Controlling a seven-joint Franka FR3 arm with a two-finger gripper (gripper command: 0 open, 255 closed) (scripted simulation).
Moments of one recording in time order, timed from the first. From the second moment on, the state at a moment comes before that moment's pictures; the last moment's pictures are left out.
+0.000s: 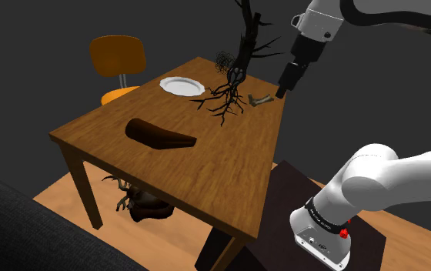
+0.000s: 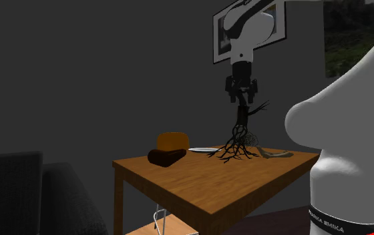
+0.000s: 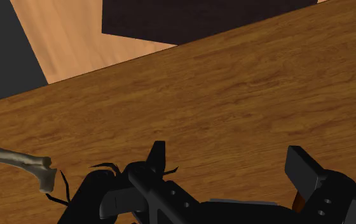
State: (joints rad) arm 0.01 -0.78 0.07 -2.39 0.04 1.62 -0.09
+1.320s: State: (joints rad) arm 0.12 -0.15 0.24 -2.15 0.06 1.94 -0.08
